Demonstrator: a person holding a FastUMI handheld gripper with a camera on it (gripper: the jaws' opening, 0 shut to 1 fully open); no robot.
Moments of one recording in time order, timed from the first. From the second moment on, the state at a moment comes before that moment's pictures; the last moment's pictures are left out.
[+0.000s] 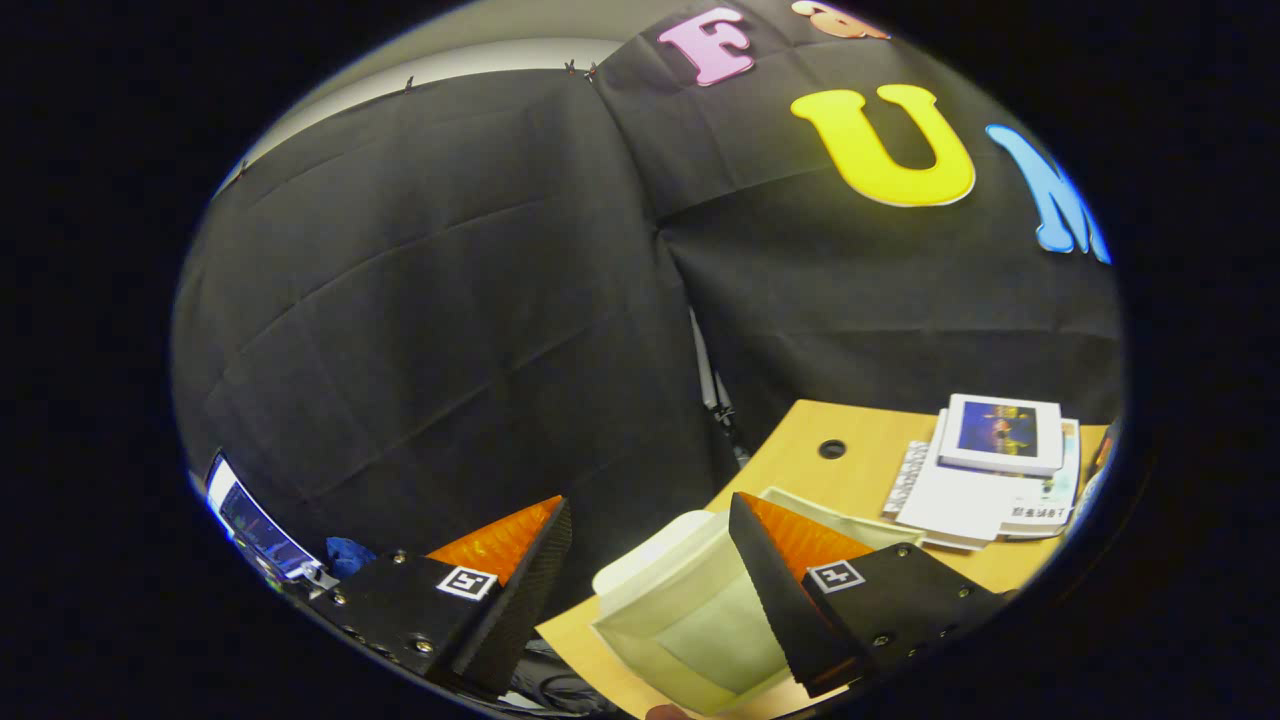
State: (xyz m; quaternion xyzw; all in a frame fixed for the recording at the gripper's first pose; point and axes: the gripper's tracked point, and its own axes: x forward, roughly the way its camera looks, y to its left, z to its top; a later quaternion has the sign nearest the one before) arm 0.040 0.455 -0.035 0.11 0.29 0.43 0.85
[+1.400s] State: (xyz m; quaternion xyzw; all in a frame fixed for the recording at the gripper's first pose) arm -0.009 0.115 -0.290 0.10 0.50 0.17 0.84
